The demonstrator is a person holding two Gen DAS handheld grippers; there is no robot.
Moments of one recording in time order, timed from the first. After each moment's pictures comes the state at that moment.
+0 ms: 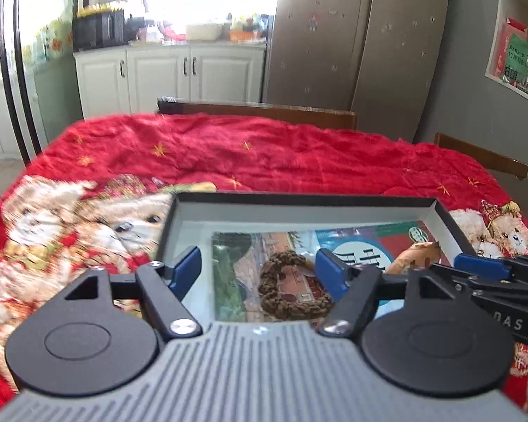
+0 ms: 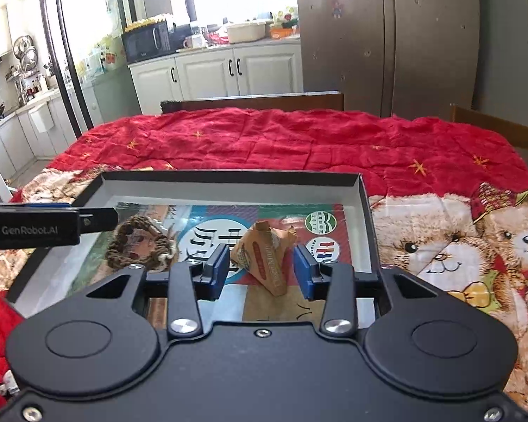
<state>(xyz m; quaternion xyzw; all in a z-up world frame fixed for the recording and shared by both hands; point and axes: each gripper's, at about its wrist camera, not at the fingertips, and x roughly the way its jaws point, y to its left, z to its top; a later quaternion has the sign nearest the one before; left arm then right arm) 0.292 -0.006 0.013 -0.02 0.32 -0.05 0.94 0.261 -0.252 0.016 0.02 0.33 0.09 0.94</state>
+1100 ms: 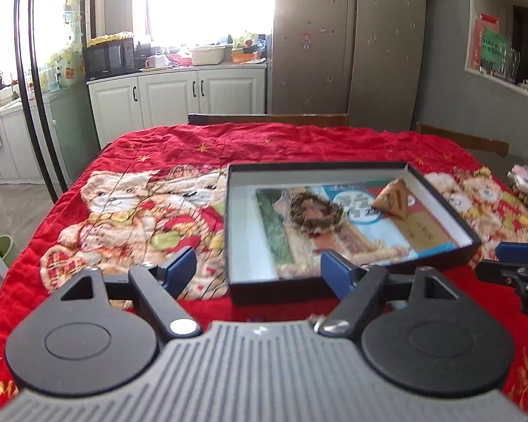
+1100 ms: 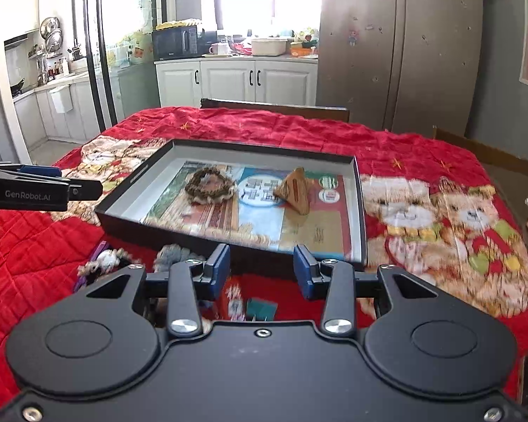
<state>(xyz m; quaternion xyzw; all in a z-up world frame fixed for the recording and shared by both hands) 0.149 0.036 0.035 0.02 0.30 -0.05 0.95 0.090 -0.237 0.052 -0.03 0.32 0.10 0.94</state>
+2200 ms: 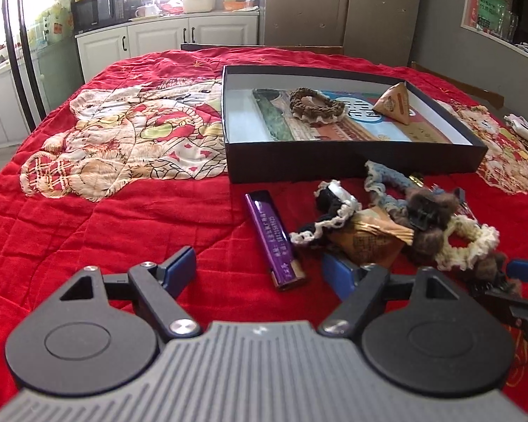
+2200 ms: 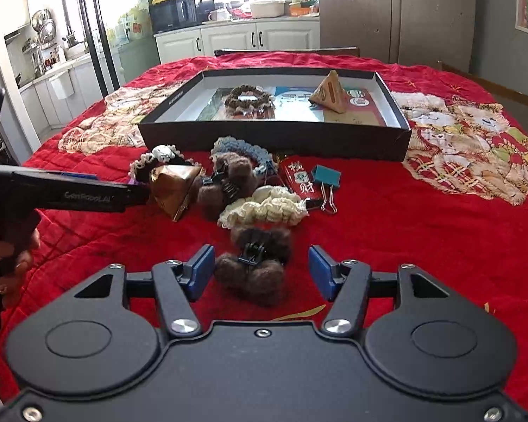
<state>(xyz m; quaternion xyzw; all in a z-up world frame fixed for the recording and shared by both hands) 0.120 0.049 -0.039 0.01 0.37 -0.06 0.93 0.020 -0.199 -0.005 0.01 0.37 0.10 0.92</state>
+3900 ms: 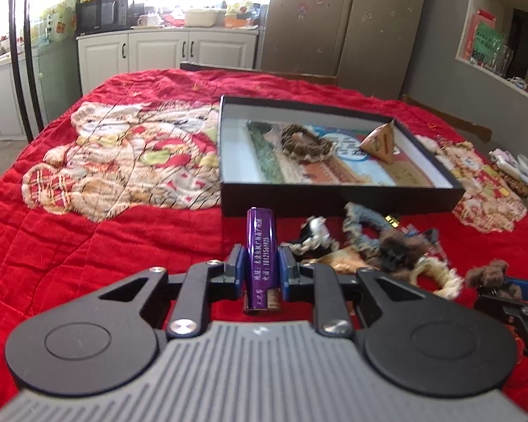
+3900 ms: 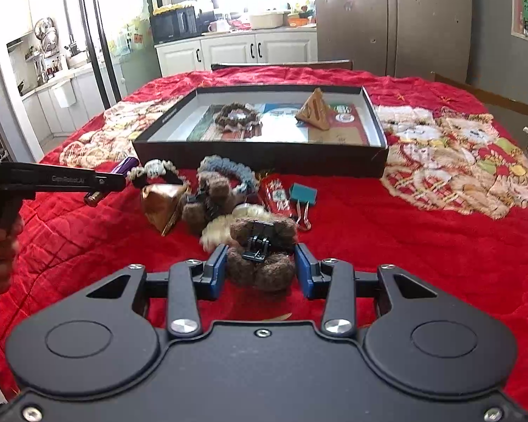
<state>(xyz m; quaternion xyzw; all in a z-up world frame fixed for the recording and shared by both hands) 0.113 0.055 -0.006 -0.04 0.34 -0.08 0.93 0.014 -0.226 0.017 0.01 0.34 0.10 0.93</state>
